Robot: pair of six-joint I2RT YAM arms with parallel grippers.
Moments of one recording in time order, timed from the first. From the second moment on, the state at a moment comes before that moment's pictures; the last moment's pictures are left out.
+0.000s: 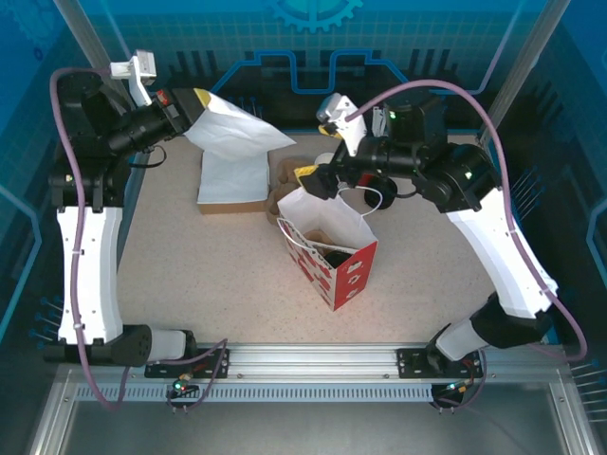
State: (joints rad) left arm 0.04 1.33 1.91 -0.70 0.73 -0.67; right arm 0.71 1.53 2.14 -0.98 -0.33 -0.23
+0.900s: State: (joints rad) left arm -0.07 1.31 1.92 -0.64 0.77 -0.75; right arm 0.78 1.91 2.56 -1.05 -0.33 -0.31
